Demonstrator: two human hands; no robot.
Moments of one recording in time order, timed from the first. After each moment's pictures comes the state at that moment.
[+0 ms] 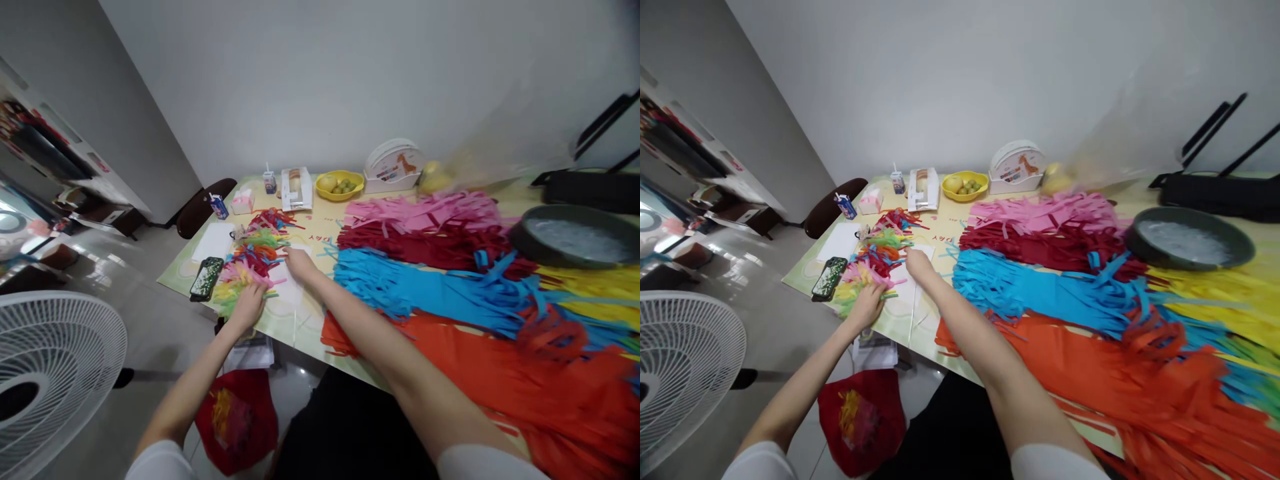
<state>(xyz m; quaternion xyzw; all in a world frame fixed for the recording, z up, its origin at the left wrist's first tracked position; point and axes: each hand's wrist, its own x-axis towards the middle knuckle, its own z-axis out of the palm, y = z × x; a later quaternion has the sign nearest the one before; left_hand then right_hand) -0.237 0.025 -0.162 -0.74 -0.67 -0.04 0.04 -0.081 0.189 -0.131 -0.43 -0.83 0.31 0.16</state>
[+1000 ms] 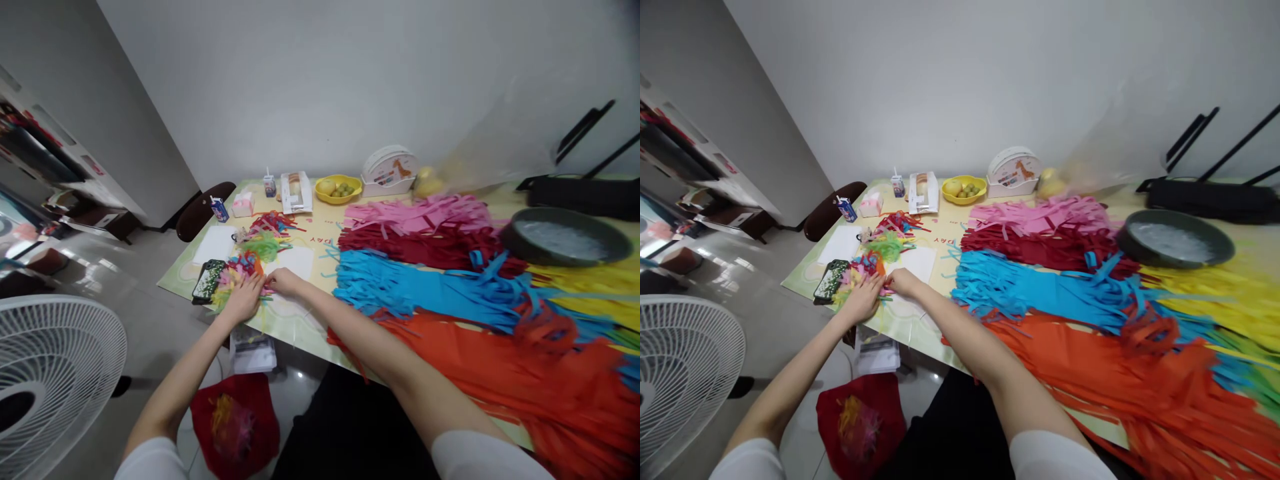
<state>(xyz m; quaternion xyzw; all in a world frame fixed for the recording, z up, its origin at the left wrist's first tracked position) -0.269 0.030 -0.140 -0.79 -0.61 0.02 0.05 -0.119 0.154 -0.144 -0.29 -0.90 0.33 0.03</state>
